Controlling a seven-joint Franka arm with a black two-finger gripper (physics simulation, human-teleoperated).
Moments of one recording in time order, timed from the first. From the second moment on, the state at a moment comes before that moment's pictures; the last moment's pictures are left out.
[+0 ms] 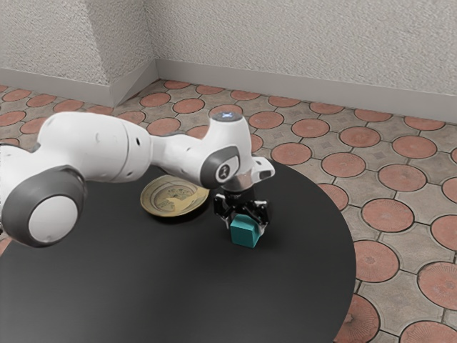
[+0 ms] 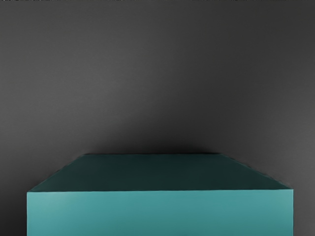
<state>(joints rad) -0.25 0.66 0.02 -1.56 -0.08 2.22 -0.29</state>
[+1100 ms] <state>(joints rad) -0.20 0.32 0.15 -1.79 0.01 2.14 -0.29</state>
